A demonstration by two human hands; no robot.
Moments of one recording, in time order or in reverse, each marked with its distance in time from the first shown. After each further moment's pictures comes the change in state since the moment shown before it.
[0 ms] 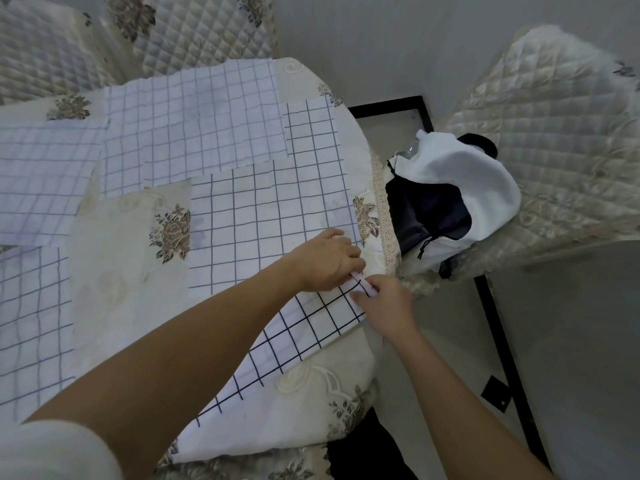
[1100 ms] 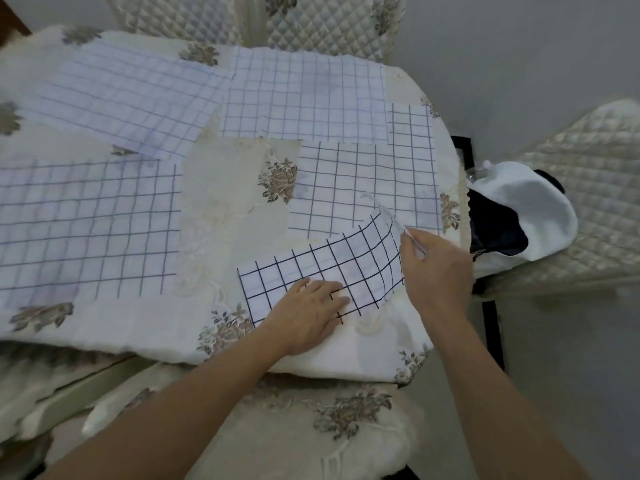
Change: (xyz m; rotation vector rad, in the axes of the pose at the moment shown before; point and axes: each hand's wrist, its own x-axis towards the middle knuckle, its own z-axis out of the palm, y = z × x) left_hand -0.255 0.105 0.056 -0.199 0.092 -0.495; right_hand -0.121 -0.116 0.058 -0.253 0.466 -0.425
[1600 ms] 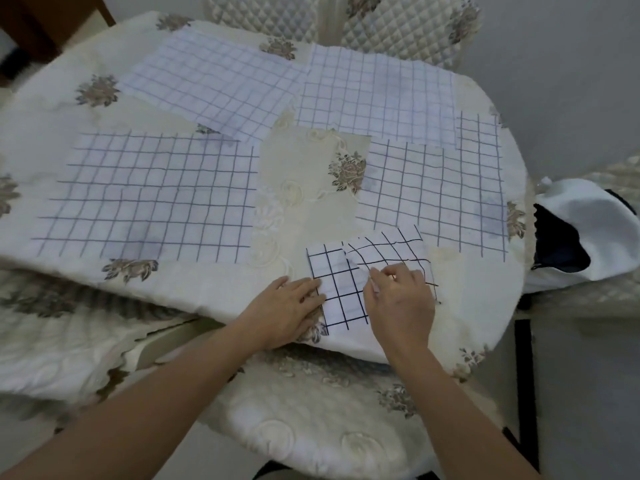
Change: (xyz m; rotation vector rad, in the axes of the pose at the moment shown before) left_hand -0.136 -0.083 0.019 0.091 -0.089 -0.141; right_hand -0.118 -0.047 0.109 -0.319 0.019 -0.448
